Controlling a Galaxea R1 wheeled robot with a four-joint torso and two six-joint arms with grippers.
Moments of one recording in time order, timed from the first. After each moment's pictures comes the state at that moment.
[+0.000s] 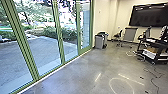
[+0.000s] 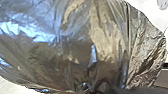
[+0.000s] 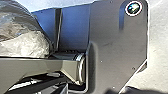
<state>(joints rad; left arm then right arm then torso) 1.46 3.00 -2.67 -0.03 0.14 0.01 -1.48 3.04 -2.76 0.38 -0.21 -0.40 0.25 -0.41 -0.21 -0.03</state>
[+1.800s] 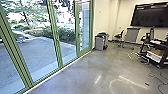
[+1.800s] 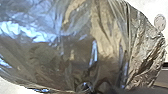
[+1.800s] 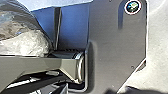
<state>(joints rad) 1.46 3.01 -2.67 -0.03 0.14 0.01 -1.48 3.03 -2.76 0.38 -0.21 -0.40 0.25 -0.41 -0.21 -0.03</state>
